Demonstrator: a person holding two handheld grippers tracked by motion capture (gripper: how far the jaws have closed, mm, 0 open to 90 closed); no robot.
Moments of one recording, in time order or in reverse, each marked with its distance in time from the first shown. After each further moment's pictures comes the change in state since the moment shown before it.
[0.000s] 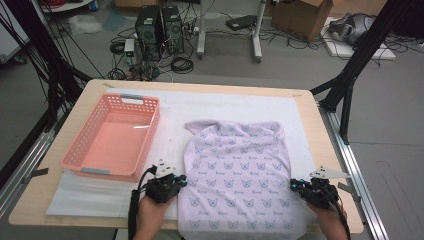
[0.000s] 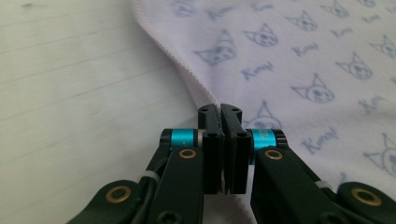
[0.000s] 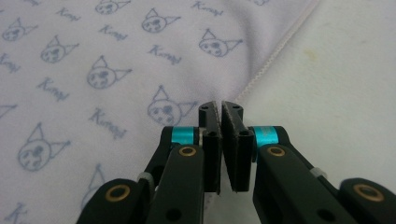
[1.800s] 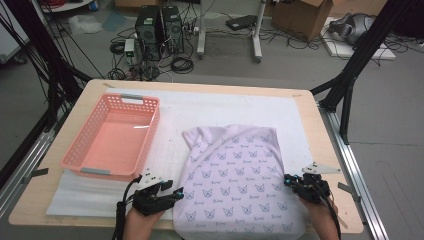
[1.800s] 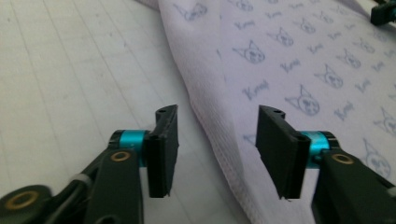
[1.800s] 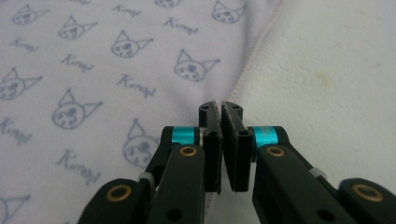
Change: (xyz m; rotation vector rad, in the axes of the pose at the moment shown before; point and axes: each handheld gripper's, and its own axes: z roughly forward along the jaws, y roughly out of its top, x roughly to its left) left arm 0.000 -0.017 -0.020 -0.070 -0.065 0.013; right arm 0.007 0.011 0.014 -0.005 -0.038 -0.003
